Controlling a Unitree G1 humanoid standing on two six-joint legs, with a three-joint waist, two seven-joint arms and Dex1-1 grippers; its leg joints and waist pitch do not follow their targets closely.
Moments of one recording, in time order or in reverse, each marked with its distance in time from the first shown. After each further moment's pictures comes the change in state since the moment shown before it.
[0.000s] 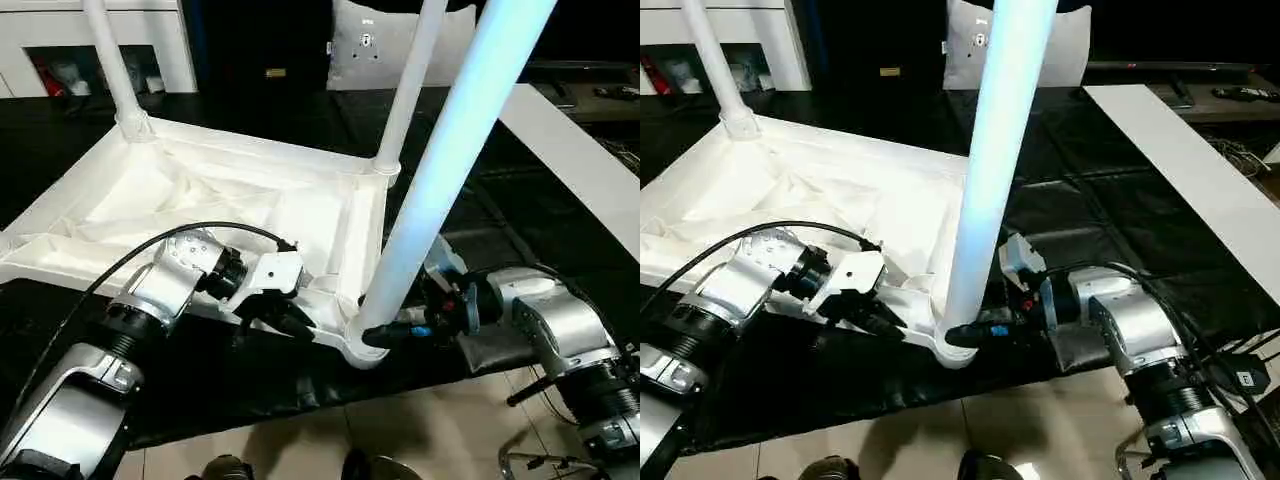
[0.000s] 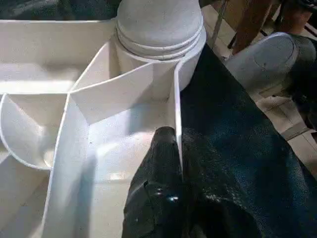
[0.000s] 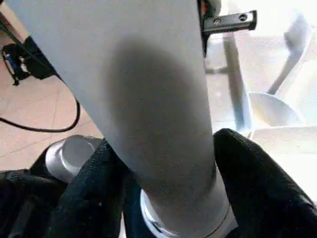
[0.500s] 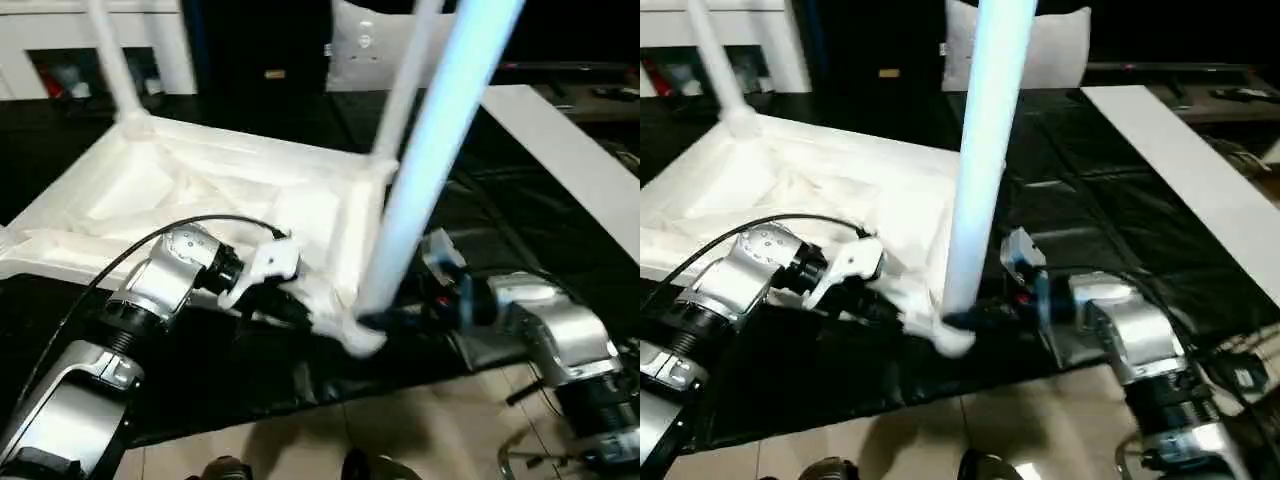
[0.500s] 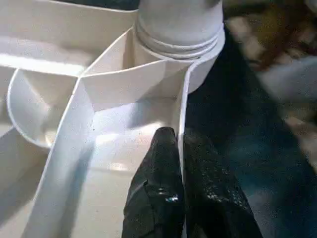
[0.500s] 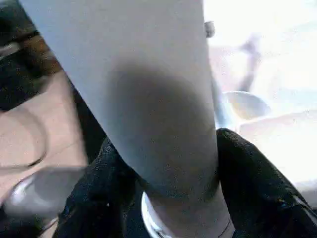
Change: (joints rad) left arm -0.009 -0.029 0.052 -0.021 0.025 0.228 0.143; right arm 0.052 0.102 -0.089 -0.089 -0.006 0.137 -0.295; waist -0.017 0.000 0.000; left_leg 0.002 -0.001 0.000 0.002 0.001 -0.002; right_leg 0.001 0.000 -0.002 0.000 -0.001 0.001
